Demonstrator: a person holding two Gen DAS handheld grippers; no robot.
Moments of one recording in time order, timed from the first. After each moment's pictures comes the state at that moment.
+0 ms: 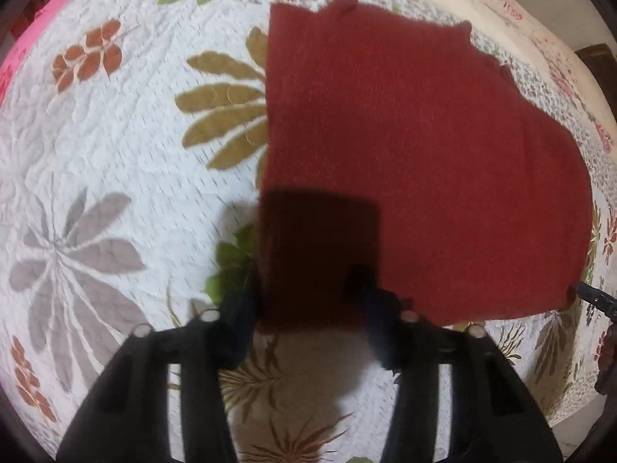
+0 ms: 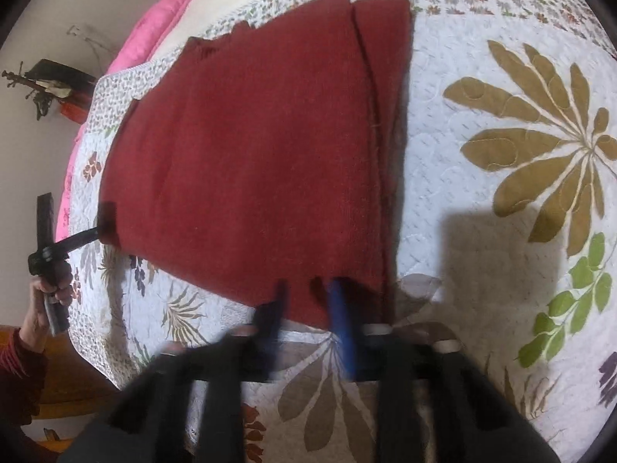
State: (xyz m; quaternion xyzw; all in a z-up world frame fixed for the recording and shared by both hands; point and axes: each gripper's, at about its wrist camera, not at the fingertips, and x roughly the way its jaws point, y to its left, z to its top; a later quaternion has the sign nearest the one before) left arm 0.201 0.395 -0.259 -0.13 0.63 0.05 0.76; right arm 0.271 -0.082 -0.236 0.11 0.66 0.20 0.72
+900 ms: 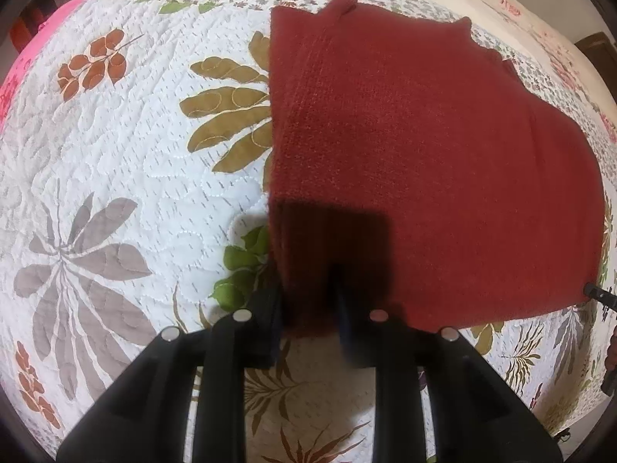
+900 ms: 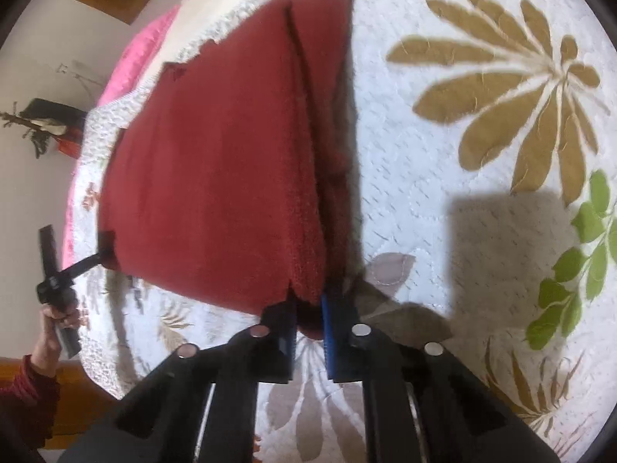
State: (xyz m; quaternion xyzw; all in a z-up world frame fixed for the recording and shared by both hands) left arm 0.202 0.393 -0.261 -0.10 0.62 0.05 0.78; right arm 0.255 -0.116 -0.251 0.16 0.64 0.17 0.73
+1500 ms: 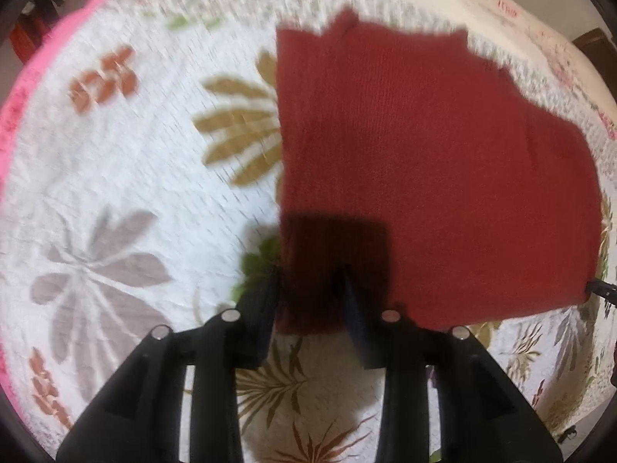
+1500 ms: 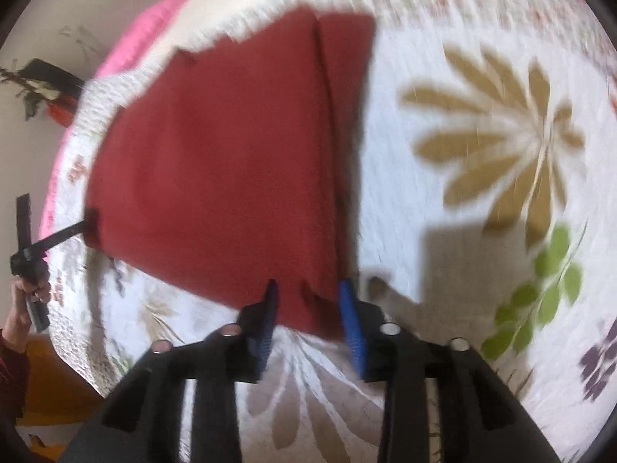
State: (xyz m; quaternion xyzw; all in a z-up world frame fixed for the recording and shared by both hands) left arm 0.199 0.393 -0.227 -0.09 0.59 0.06 0.80; right arm 0.264 -0.111 -0.222 0.09 0.63 0.17 0.75
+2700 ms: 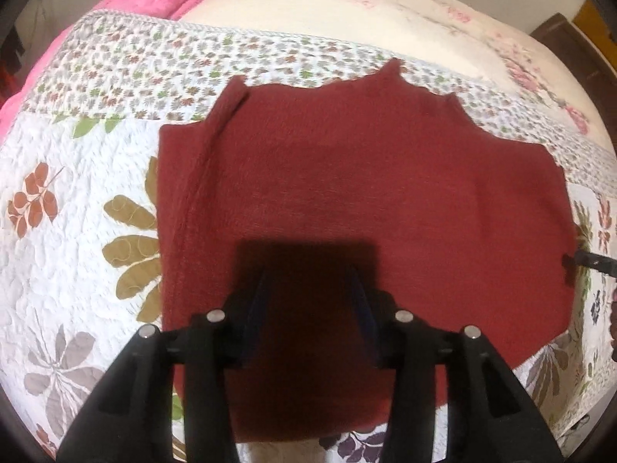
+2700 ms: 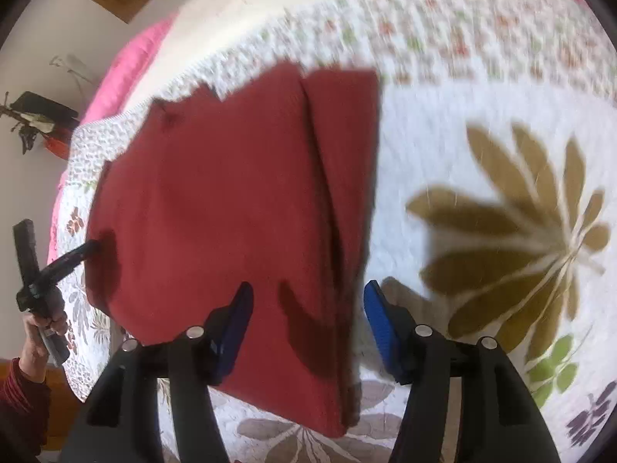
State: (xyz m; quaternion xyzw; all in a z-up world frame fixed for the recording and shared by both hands) left arm 0.274 0.329 -0.239 -0.07 0.57 -0.02 0.82; right arm 0.331 -0.112 -0.235 0.13 0.64 0.15 0.75
